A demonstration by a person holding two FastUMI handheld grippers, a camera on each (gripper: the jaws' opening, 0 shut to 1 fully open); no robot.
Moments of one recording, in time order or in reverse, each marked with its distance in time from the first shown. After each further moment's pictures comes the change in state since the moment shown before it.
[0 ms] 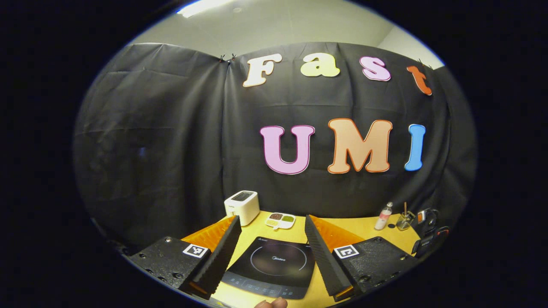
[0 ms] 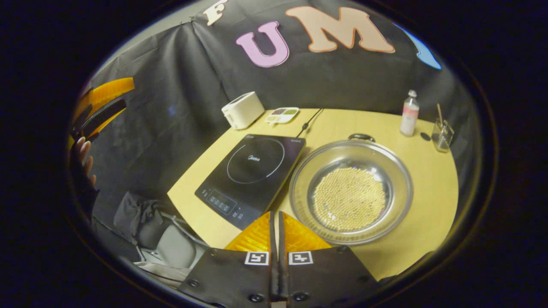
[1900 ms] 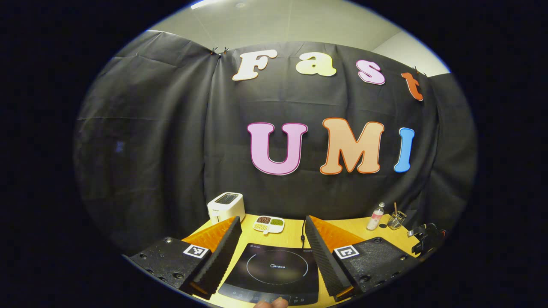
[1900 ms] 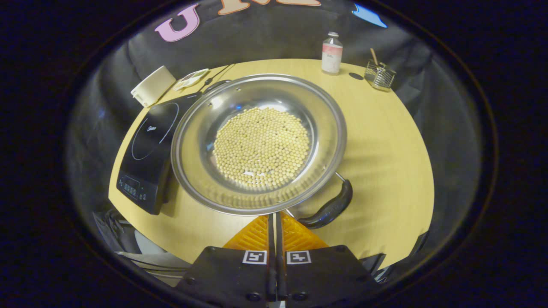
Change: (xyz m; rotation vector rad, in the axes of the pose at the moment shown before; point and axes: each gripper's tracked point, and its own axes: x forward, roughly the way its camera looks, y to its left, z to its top) left arm 0.061 0.027 -0.009 -0.042 -0.028 -0.199; right arm -0.008 -0.156 -0.083 0.223 0.269 -0.481
